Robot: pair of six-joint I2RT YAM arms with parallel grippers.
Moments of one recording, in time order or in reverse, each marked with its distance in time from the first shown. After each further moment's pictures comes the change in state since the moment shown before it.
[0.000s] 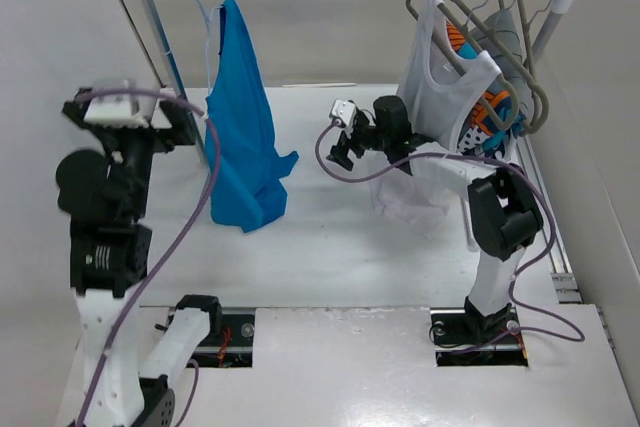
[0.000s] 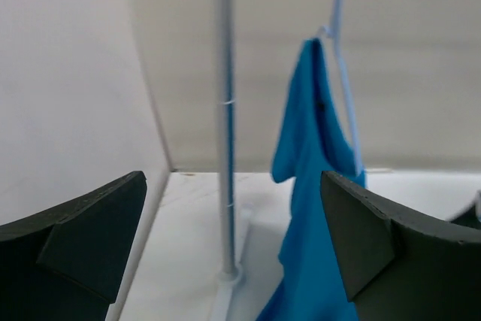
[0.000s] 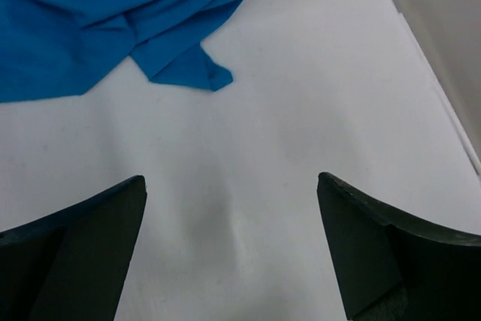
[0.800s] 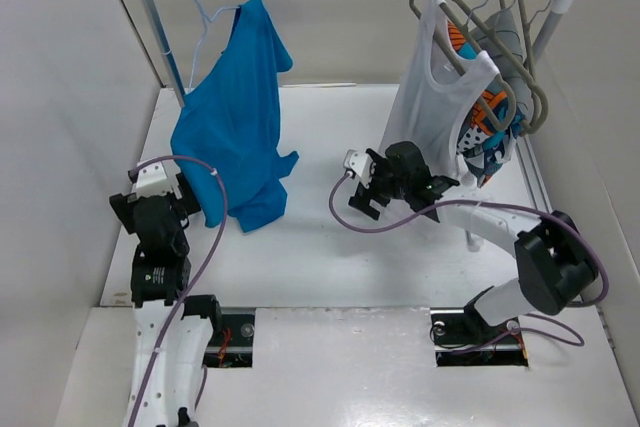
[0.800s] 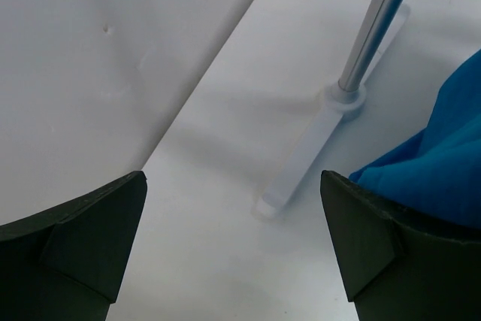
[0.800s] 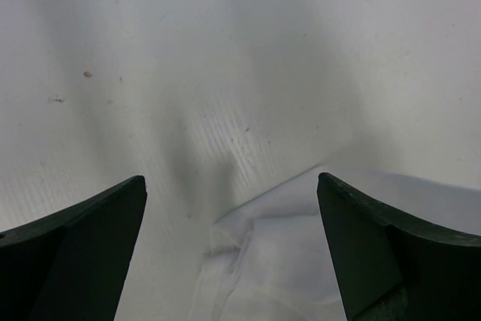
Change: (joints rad) left arm 0.145 -0.333 -0.803 0.019 -0.356 -0.050; right arm 0.101 -0.377 -0.420 -0.188 0.241 -0.048
